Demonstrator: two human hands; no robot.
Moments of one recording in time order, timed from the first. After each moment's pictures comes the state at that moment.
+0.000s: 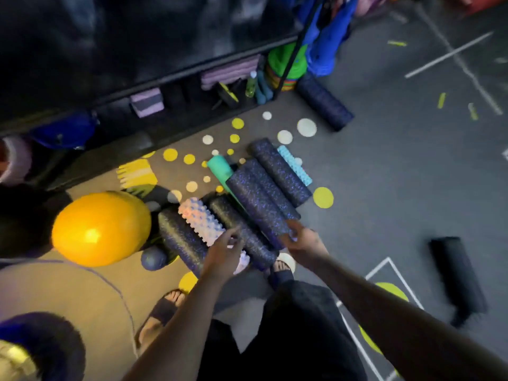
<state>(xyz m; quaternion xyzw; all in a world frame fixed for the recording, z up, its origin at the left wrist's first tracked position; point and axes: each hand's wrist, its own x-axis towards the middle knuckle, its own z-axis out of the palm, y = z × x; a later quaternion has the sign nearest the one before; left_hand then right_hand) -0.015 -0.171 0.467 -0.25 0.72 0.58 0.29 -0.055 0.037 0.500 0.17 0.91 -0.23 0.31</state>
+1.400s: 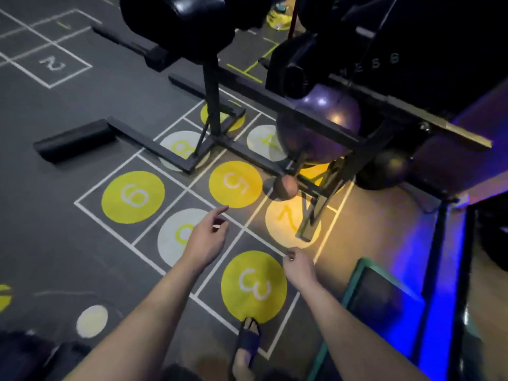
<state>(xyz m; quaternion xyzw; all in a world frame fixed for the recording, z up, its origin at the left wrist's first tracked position) 0.683 0.169 0.616 0.60 0.57 0.19 0.53 0.885 0.049 0.562 0.86 0.26 -0.40 -0.17</state>
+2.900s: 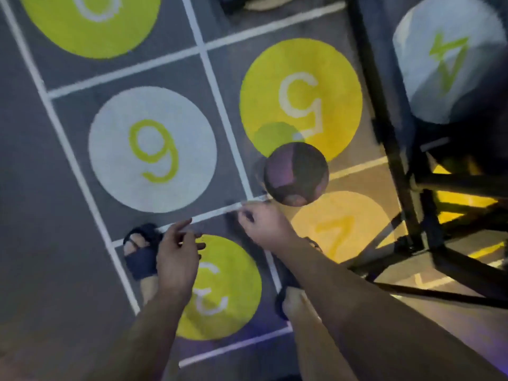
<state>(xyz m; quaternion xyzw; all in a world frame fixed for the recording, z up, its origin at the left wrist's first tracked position) 0.864 0.344 0.042 0.01 0.84 0.29 0.46 1.009 0.450 0.008 0.52 0.67 -0.51 0.15</state>
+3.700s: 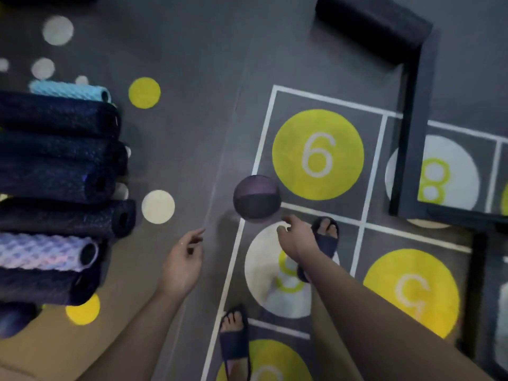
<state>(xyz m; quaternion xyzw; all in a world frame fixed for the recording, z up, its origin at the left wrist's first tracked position) 0.335 0.367 0.189 0.00 0.87 0.31 0.37 0.457 0.589 0.158 0.51 0.68 -0.46 0.26</state>
